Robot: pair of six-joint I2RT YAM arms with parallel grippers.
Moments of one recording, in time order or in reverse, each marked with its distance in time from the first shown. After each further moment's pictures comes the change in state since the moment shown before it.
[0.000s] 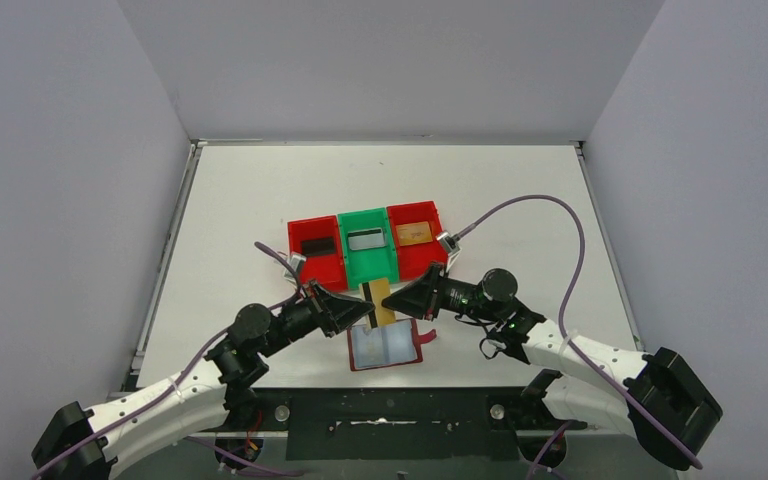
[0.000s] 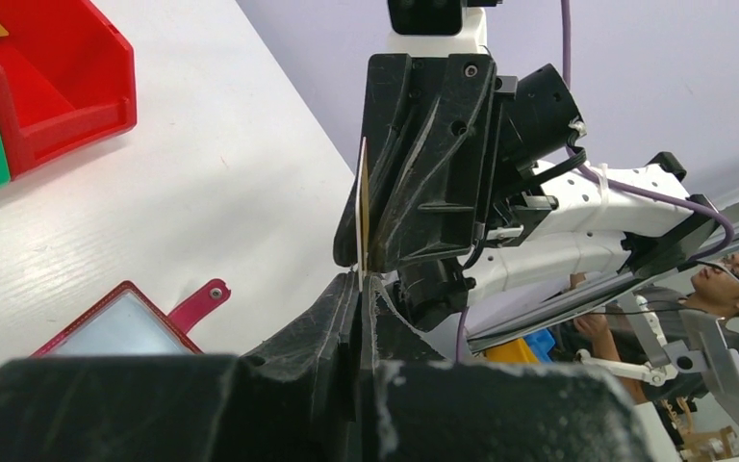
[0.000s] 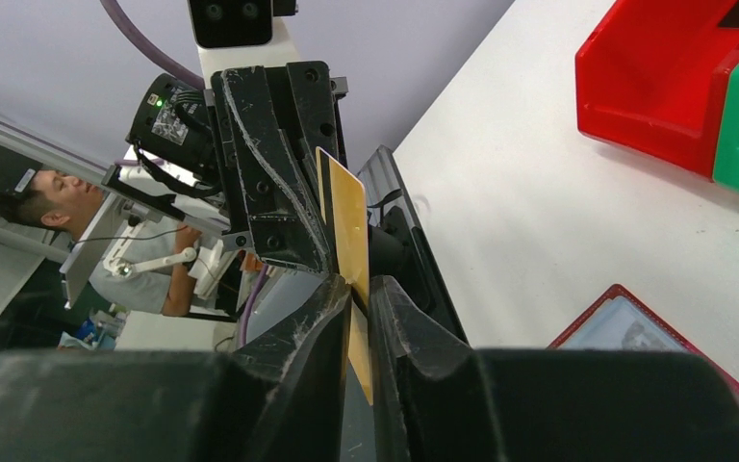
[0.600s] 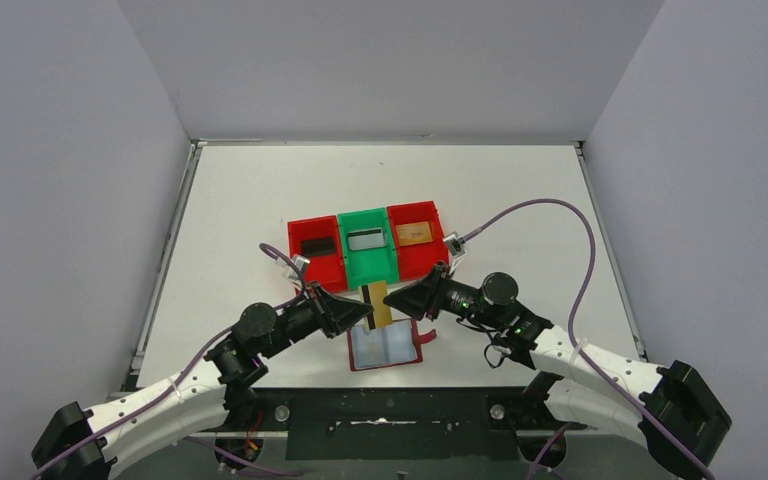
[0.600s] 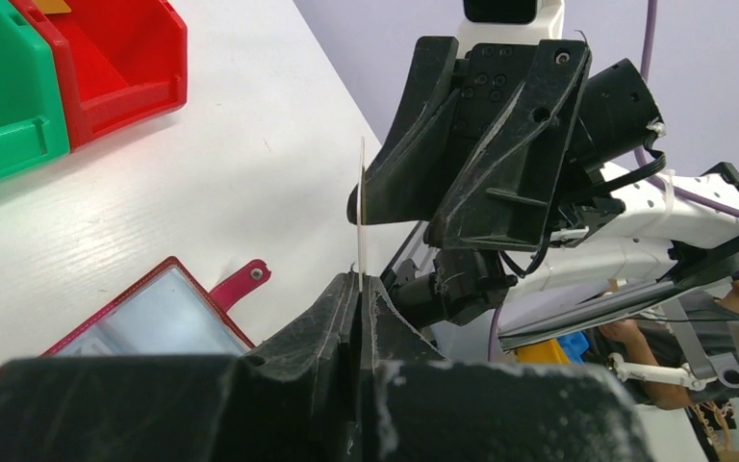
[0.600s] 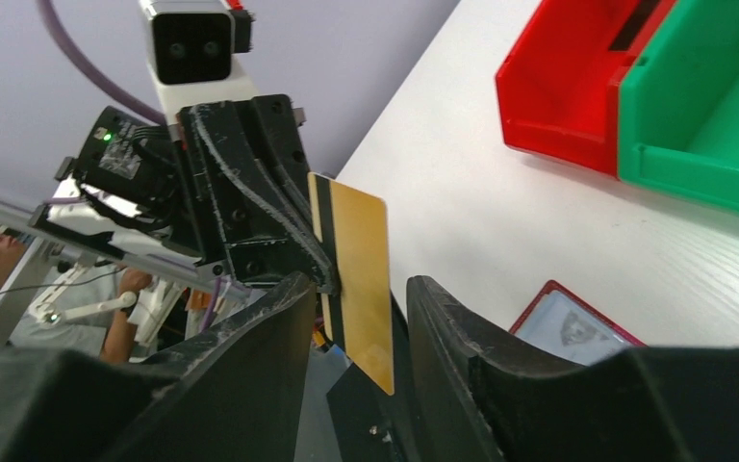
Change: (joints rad) left arm -0.005 -0.005 0.000 -0.082 -0.035 0.032; right arm 0.029 -0.073 0.001 -0.132 0.139 -0.069
